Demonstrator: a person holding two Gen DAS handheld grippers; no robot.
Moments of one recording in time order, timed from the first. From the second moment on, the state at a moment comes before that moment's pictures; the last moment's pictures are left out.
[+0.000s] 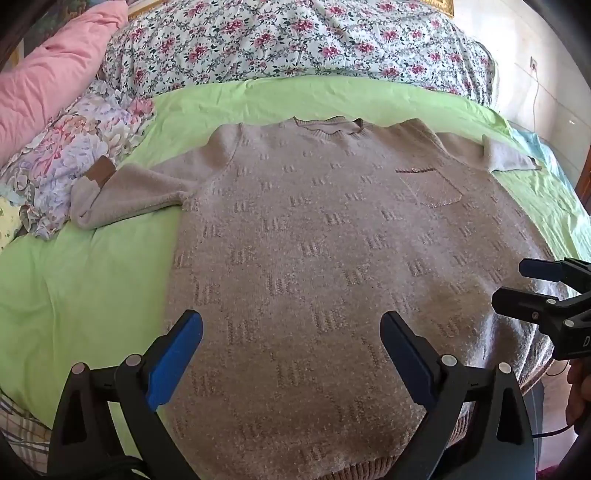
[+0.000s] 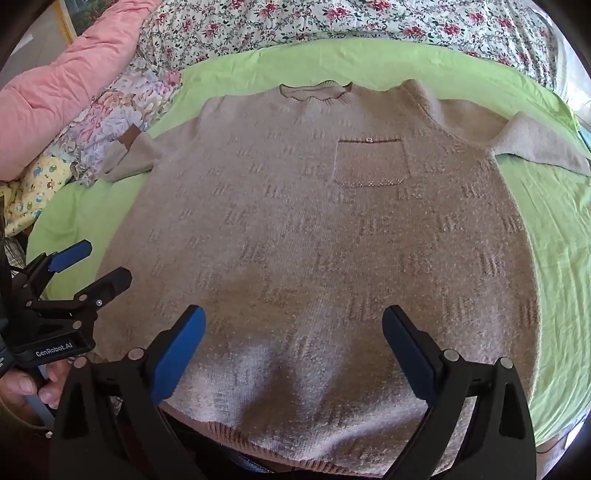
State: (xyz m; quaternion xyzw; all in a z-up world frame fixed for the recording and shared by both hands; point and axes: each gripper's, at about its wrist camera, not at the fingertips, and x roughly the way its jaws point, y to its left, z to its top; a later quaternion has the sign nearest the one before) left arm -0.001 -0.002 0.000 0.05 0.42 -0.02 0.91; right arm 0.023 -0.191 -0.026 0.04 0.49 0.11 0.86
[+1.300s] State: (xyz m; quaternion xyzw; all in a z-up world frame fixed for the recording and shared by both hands) left arm -0.002 0.000 0.004 0.06 0.40 -0.01 0.91; right arm 0.018 -0.191 -0.023 0.04 0.49 0.11 0.86
